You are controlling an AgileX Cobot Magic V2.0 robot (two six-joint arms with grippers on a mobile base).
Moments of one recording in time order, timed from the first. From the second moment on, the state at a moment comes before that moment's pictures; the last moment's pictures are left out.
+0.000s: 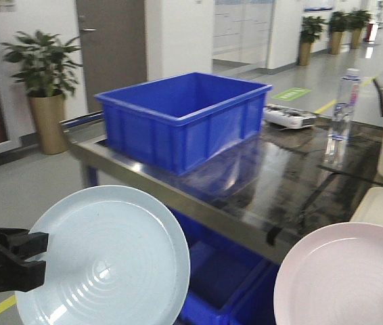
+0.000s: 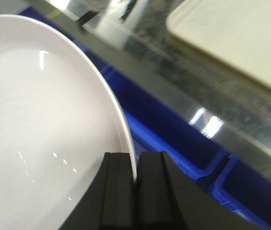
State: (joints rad) left arm -0.36 1.01 -0.93 -0.08 0.49 -0.06; right arm 0.07 0.84 -0.95 0.01 0.91 0.04
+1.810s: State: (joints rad) left arm -0.36 1.01 -0.93 -0.08 0.49 -0.06; right arm 0.07 0.84 -0.95 0.00 0.91 0.04
